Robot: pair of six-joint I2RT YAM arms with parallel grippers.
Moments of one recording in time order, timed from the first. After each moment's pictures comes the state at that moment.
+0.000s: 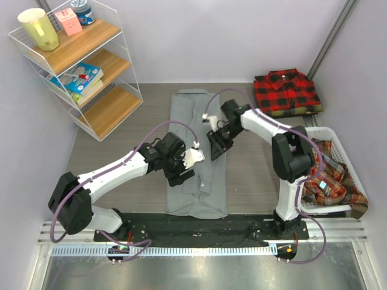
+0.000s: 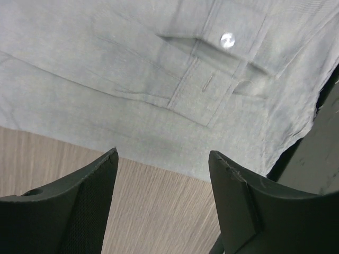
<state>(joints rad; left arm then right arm) -0.77 1.35 0.99 -0.68 0.22 0.41 0.37 1.95 1.52 -0.94 -0.66 -0.34</state>
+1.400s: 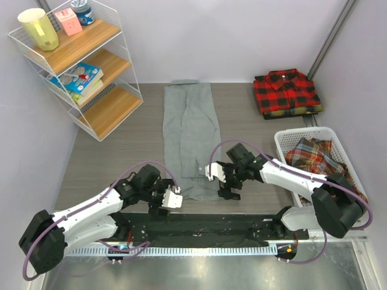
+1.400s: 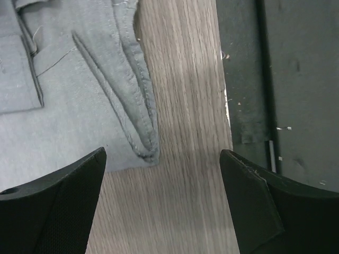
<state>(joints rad) -0.73 0.92 0.40 -0.47 0.47 0.93 0.68 1.32 0.70 -0.51 -0.47 -0.82</state>
